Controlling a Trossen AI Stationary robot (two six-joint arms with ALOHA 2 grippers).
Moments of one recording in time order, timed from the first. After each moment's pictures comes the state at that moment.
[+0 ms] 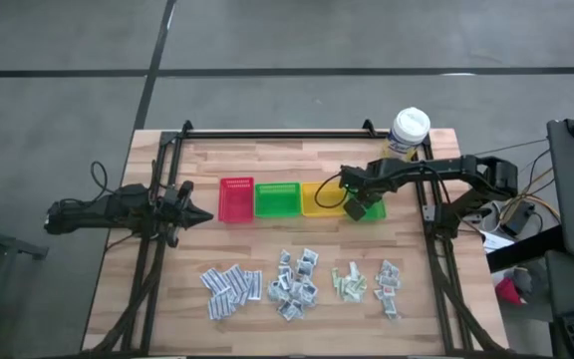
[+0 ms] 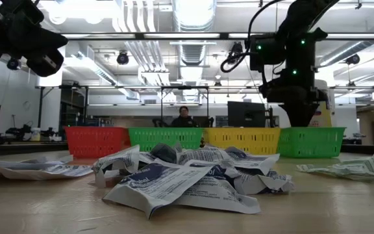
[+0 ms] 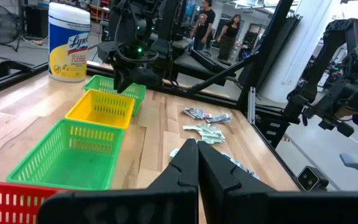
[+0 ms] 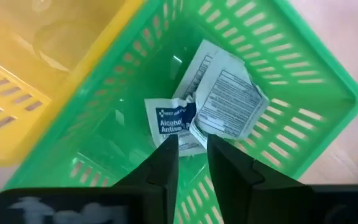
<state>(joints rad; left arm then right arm) 0.00 0.06 0.19 -0.25 0.09 -0.26 -0.27 1.51 0.91 -0.90 0.17 0.57</state>
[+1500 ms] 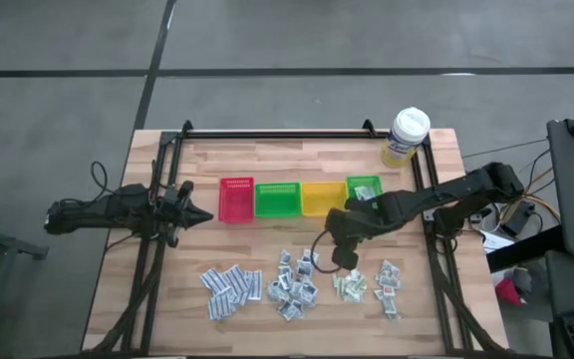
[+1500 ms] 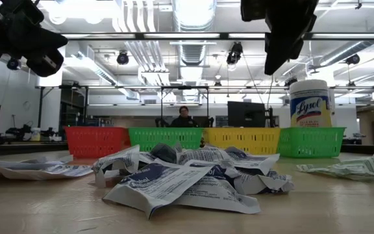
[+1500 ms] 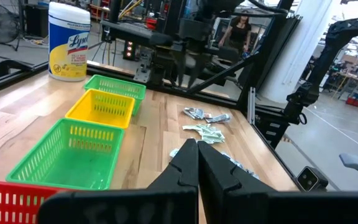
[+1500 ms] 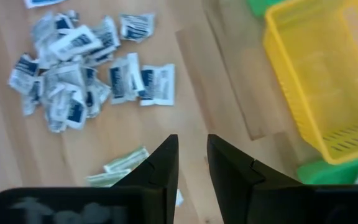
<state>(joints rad) 0.00 0.06 0.19 -0.25 0.09 -0.27 0.23 1.51 1.20 -0.83 0.10 0.57</state>
